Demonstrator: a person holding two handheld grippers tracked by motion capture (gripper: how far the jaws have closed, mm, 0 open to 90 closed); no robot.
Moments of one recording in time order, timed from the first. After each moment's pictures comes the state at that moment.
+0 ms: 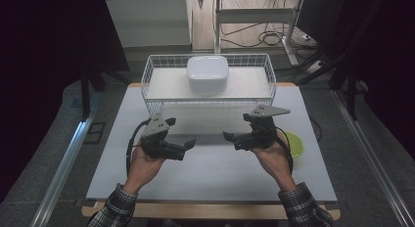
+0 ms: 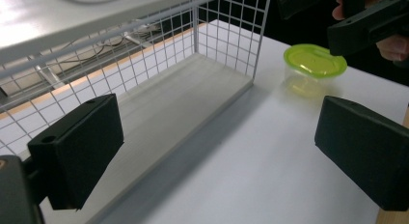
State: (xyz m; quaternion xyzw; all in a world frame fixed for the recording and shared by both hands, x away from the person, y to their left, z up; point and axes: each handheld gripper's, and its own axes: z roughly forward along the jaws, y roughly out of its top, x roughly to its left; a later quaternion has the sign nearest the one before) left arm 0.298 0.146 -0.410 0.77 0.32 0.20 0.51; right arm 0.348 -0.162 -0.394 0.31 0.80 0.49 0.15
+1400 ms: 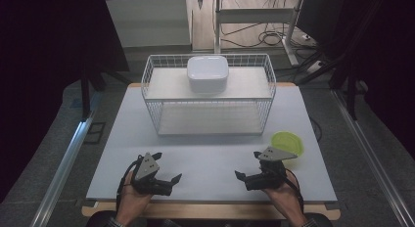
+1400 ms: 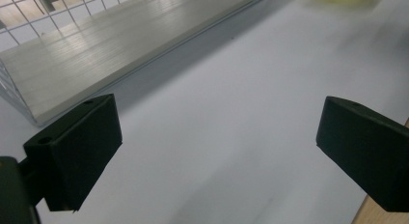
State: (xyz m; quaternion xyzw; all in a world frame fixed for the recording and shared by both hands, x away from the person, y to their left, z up) left arm 0.241 0.176 -0.510 0.79 0.35 0.23 0.45; right arm 0.284 -0.203 -0.481 0.33 0.82 0.45 0.14
